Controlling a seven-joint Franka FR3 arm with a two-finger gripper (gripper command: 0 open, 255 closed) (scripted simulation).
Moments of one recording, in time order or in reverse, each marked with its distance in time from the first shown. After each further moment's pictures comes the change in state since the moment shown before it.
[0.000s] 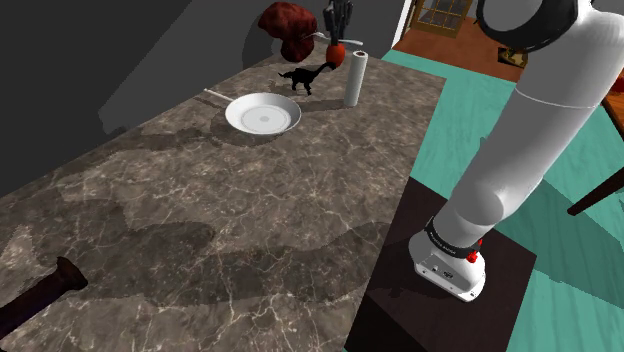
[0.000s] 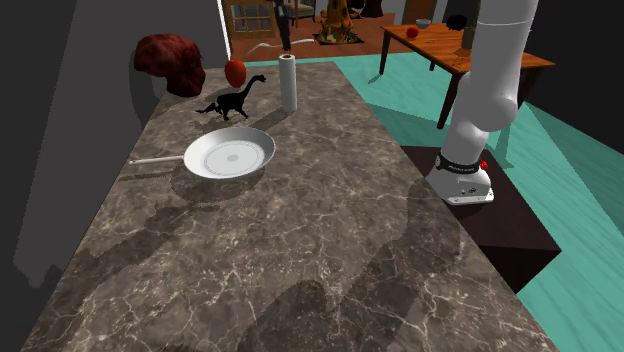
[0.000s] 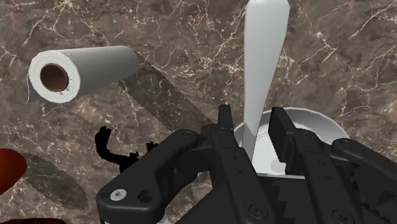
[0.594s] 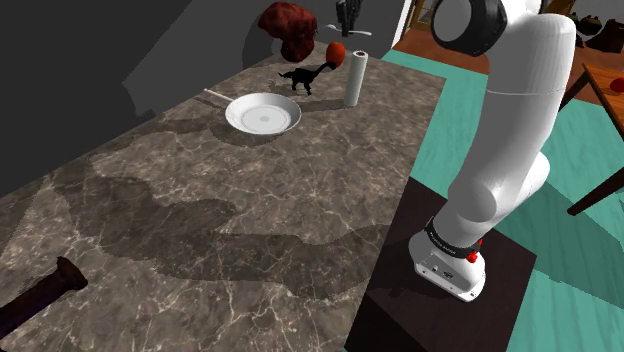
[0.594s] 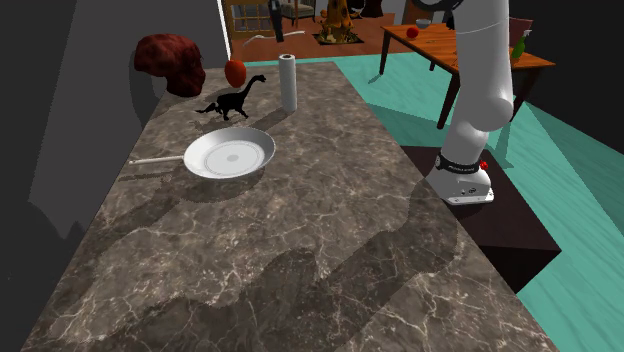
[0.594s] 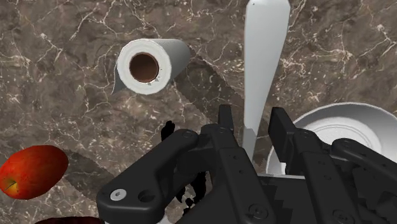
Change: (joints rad) arm -0.101 0.242 -0.056 0.340 0.008 -0.091 -0.156
